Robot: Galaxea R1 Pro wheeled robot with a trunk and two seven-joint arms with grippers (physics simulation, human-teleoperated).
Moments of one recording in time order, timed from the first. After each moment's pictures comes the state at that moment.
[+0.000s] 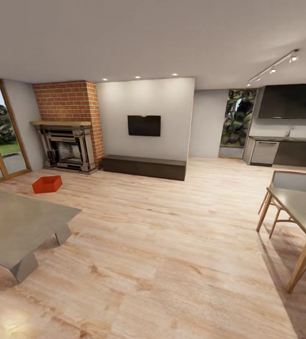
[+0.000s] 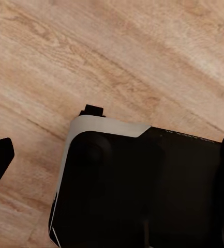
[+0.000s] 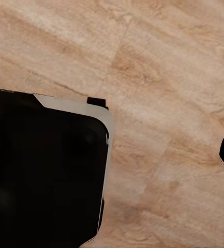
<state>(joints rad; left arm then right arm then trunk) -0.24 0.01 0.02 0.00 0.22 -0.01 0.01 -0.16 -0.03 0.20 0.03 -0.04 -0.14 -0.04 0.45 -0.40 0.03</state>
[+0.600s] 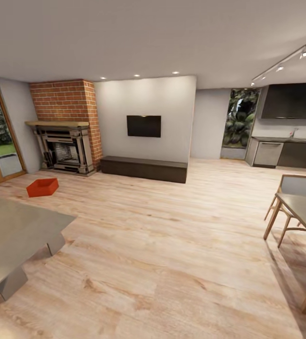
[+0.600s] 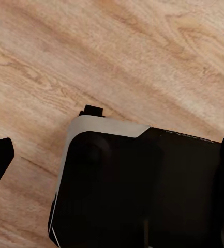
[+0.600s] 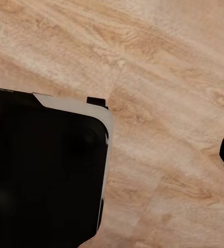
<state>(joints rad) -0.24 0.01 0.02 0.00 0.22 -0.01 0.01 -0.16 -0.03 0.20 0.03 -0.04 -0.14 -0.04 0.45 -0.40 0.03</state>
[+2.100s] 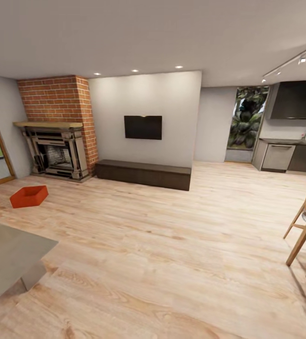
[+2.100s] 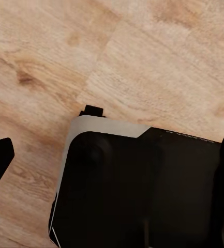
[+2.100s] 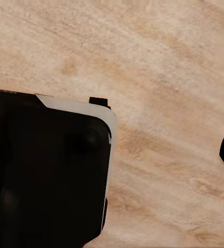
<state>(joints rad) -0.24 0.01 0.02 0.00 0.22 -0.01 0.01 -0.16 -0.03 0.19 0.03 -0.05 -0.14 -0.03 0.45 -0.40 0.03</state>
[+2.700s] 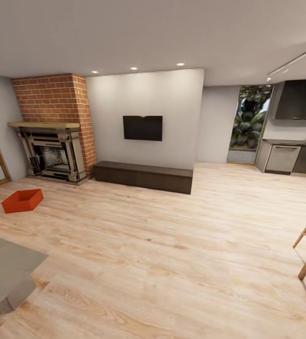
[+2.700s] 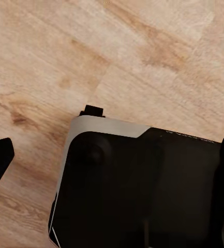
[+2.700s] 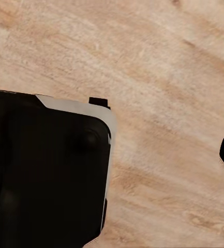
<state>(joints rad) -0.24 0.01 0.02 0.00 0.22 -0.01 0.01 -0.16 -0.03 0.19 0.03 -0.05 -0.14 -0.03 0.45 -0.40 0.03</state>
